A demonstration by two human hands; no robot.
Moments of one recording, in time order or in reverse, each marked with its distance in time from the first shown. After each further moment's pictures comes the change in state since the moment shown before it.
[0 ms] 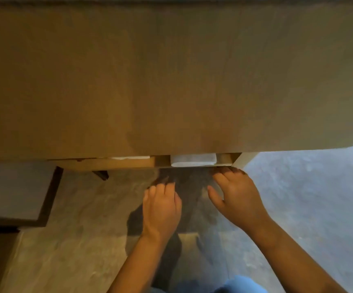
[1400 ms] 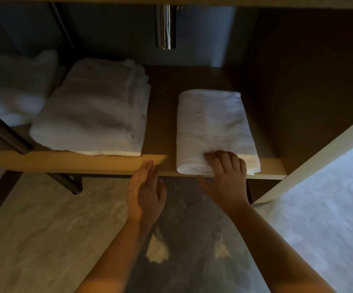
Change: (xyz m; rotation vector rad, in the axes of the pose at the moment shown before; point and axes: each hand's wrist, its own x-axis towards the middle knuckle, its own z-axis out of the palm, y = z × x) left_hand 0.126 -0.166 0.268 -0.062 0.372 0.044; right_hand 0.088 0.123 0.327 -0.128 0.388 -0.087
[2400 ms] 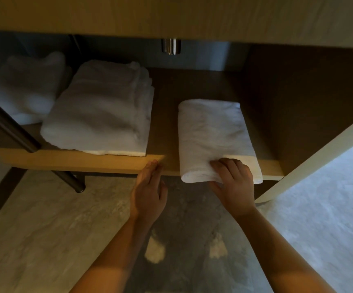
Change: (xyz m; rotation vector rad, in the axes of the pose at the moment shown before) left_hand -0.003 -0.006 -0.003 -0.087 -0.034 0.032; right_hand -0.008 0.001 -0.023 0.056 0.034 -0.097
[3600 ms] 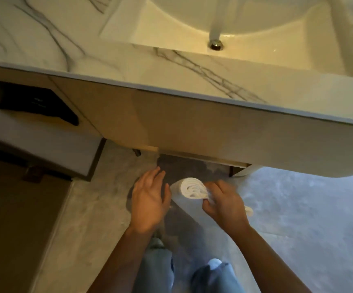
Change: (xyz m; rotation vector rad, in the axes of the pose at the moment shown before) left_hand -0.021 0.210 -0.462 0.054 -0.179 -0.323; right_hand 0.128 -0.207 -0.389 0.227 -0.650 0.187
